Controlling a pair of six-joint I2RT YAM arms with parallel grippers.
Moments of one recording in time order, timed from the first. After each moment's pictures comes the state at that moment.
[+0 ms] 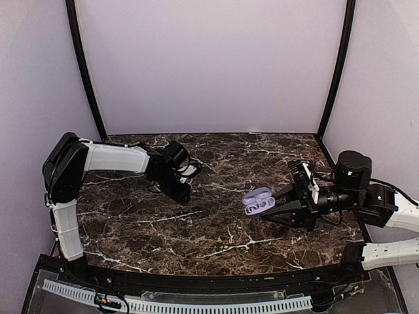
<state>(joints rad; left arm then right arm) -0.70 1.95 1.33 -0.58 0.14 -0.04 1.01 0.74 0.66 -0.11 -0.58 -0.02</state>
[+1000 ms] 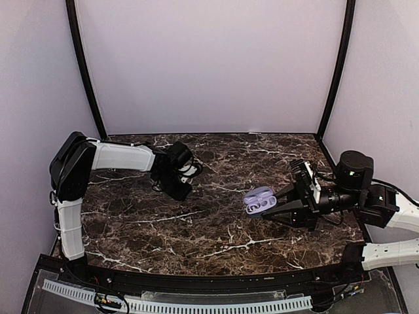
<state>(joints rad) -0.70 2.02 1.40 -0.63 0.02 -0.04 1.01 0.73 0.66 -0.11 -0.57 -0.02</state>
